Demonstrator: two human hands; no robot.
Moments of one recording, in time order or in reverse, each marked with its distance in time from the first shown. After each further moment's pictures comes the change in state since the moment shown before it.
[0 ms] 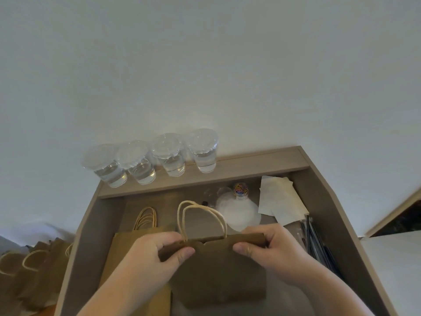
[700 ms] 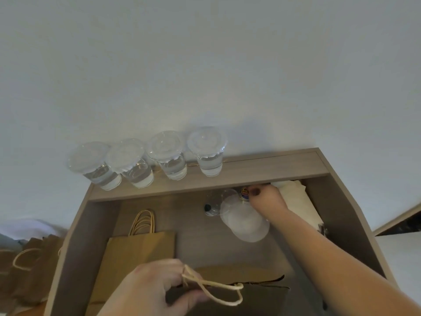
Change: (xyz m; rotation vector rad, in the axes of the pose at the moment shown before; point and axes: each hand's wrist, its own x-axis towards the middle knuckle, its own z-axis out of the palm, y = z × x) left_hand 0.007 0.023 -0.014 0.030 -0.116 0.185; right_hand 0.203 0.101 -0.062 -0.657 0.395 0.305
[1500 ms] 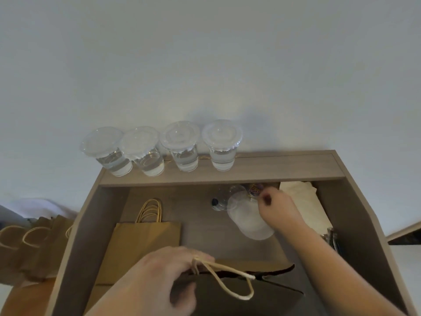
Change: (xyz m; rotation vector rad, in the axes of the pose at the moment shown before) left_hand -0.012 -0.015 0.008 0.171 0.051 -0.016; right_hand -0.052 -0.012 -0.013 0.014 0.008 -0.084
